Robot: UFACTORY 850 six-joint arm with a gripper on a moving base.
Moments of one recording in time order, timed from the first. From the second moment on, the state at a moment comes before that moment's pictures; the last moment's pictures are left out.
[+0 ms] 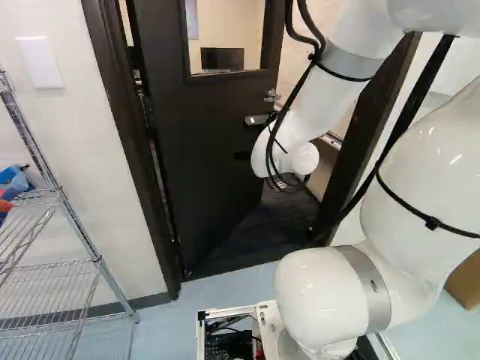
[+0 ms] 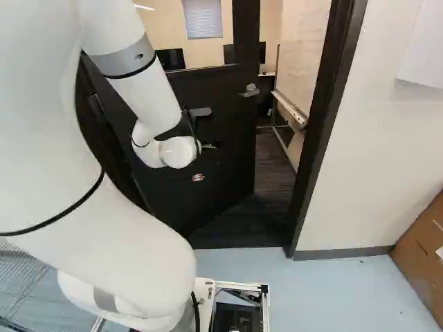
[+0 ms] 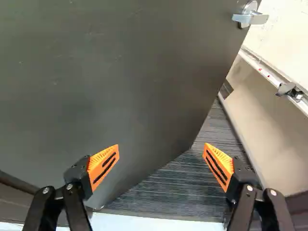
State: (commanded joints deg) arm -1.0 4.1 -21.9 -13.1 39.3 4.0
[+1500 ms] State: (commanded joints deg) arm -1.0 4.1 -21.9 -13.1 39.3 4.0
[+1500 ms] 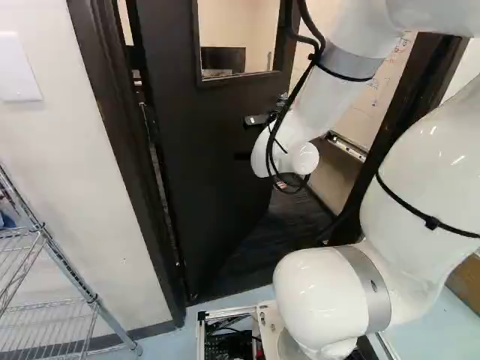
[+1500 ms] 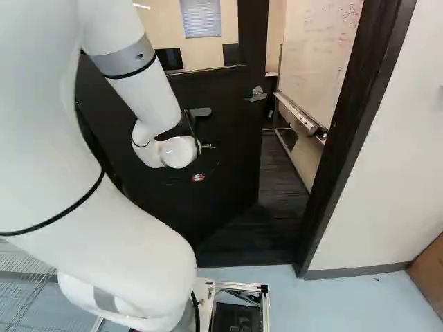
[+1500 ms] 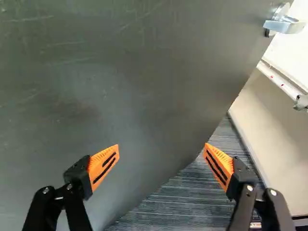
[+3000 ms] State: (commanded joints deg) arm -0.6 -0.1 -26.1 -8.4 39.3 4.0
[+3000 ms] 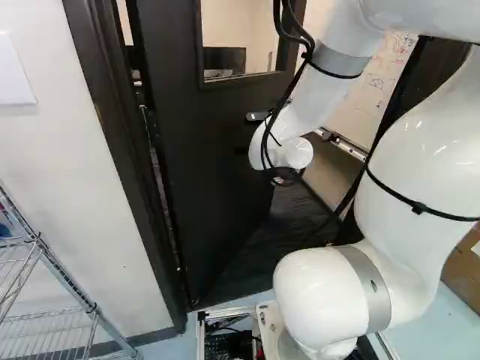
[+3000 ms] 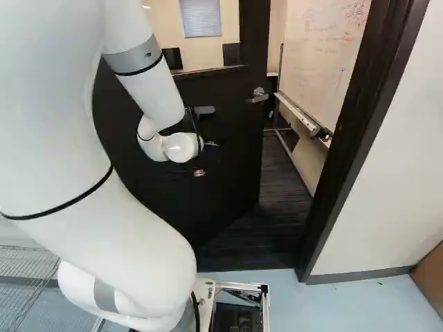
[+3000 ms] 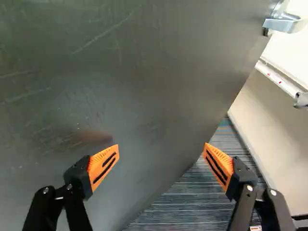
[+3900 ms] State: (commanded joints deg) arm 2.6 -6.4 -32.7 -7.4 39.3 4.0
